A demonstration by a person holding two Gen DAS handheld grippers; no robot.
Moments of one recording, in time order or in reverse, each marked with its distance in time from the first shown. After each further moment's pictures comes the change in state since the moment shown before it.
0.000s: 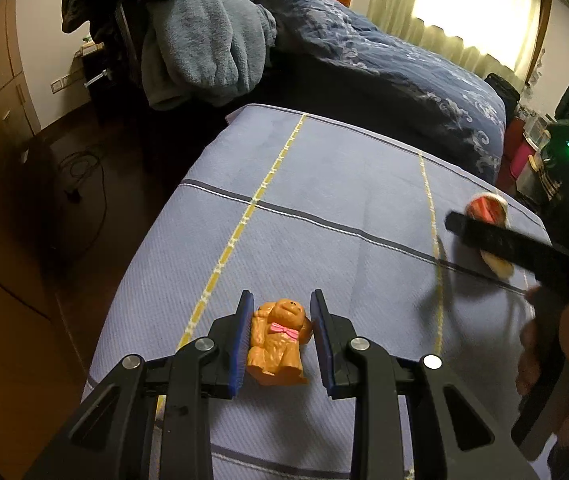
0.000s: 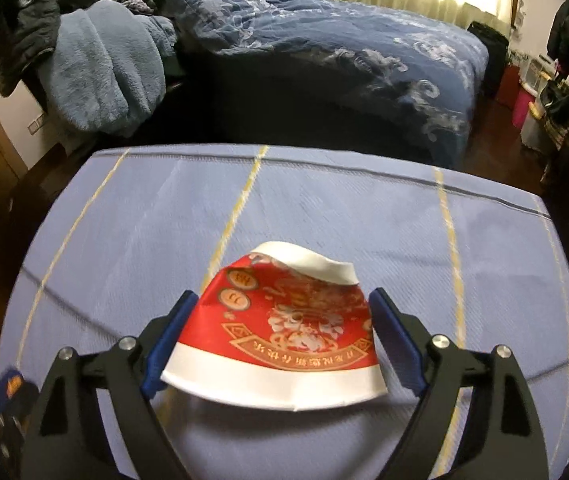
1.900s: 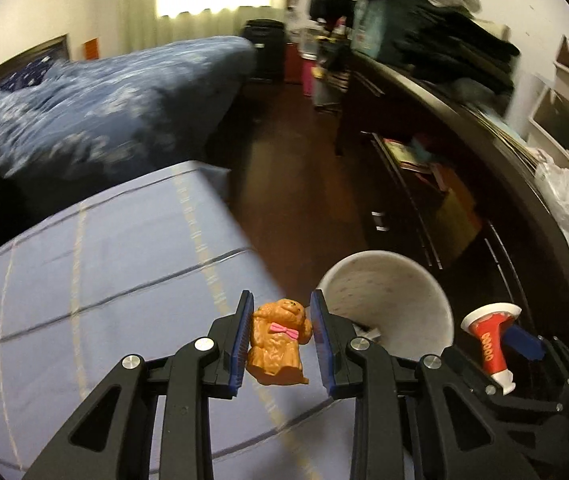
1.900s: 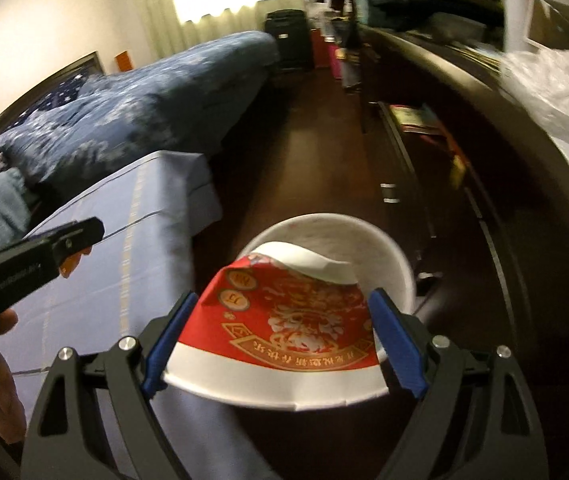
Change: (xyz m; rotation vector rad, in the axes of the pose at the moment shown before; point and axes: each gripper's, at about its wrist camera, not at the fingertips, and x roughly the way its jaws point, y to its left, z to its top) left arm -0.080 -0.412 -0.092 0.644 -0.023 -0.460; right arm -0.238 -0.347 -0.256 0.540 -0.147 -0.273
